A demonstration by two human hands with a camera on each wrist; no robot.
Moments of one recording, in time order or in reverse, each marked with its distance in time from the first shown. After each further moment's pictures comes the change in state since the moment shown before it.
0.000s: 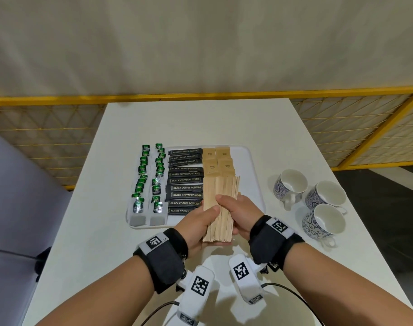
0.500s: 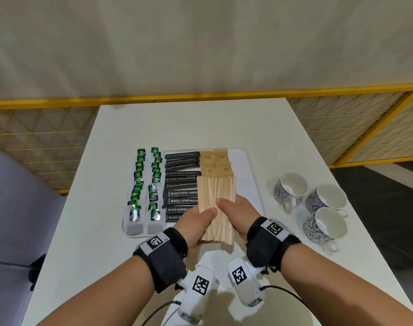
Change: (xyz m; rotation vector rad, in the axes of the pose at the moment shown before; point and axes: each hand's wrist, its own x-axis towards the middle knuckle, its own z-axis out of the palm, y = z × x) left_hand 0.024 0.007 -0.018 0.261 0.169 0.047; right_hand 0.020 0.000 0.001 -0.068 0.120 0.021
